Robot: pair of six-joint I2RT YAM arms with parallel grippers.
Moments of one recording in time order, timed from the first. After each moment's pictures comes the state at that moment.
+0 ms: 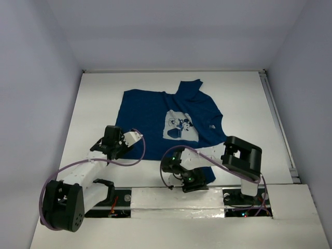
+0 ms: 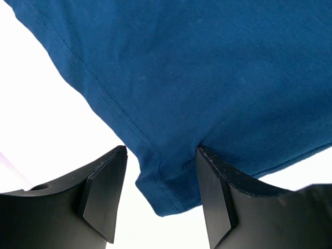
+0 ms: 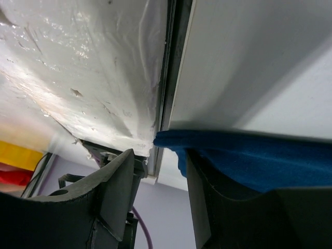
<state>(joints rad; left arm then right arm) -0.22 1.03 0.40 -0.32 -0.07 0.81 1.26 1.87 1.10 -1.18 -0.11 -0.45</state>
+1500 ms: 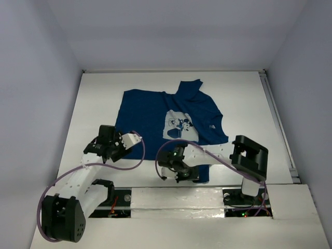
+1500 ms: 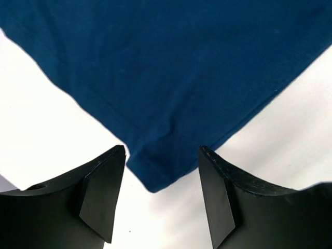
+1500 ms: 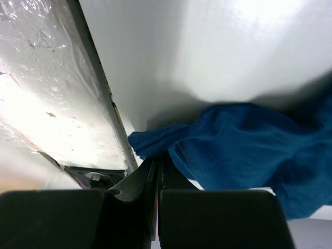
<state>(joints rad) -0.16 0.91 0.48 -0.56 0.11 0.91 1.25 1.82 1.17 -1.12 0.01 -0.35</state>
